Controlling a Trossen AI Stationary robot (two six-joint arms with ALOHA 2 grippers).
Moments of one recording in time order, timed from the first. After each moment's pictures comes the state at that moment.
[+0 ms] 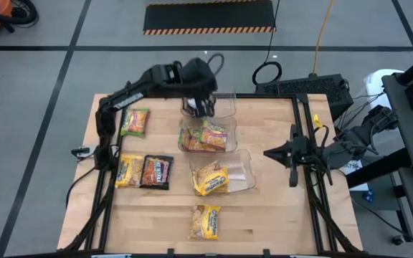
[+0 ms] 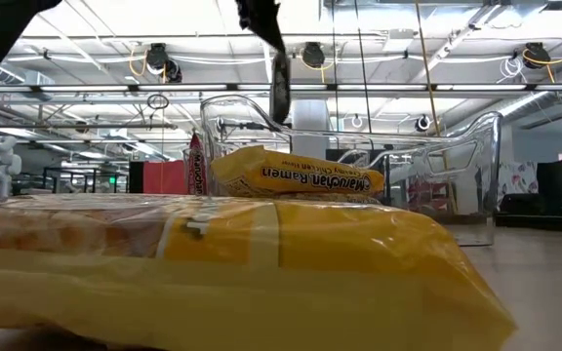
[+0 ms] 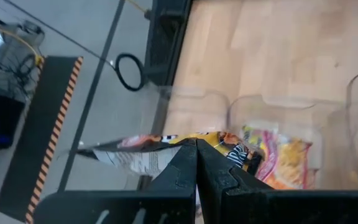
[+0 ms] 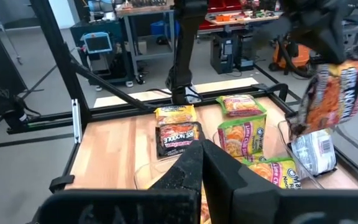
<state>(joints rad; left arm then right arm) 0.30 1.96 2.36 -1.22 -0.21 0.29 0.59 0.86 1.04 -0.50 0.69 0.33</state>
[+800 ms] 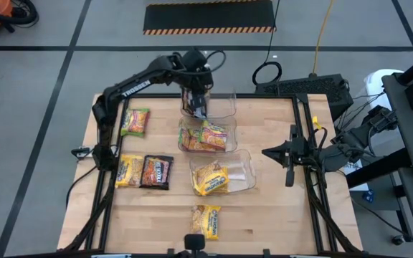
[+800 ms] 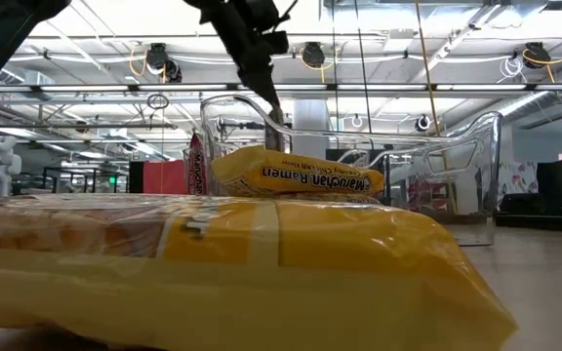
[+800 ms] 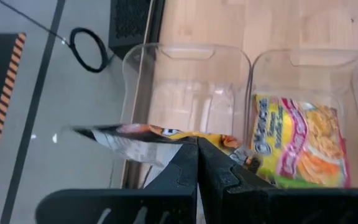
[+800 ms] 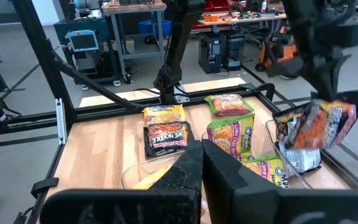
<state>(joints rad) 0.54 1.96 2.07 -1.05 0.10 0.45 0.59 0.88 1.04 -0.50 0.74 0.33</state>
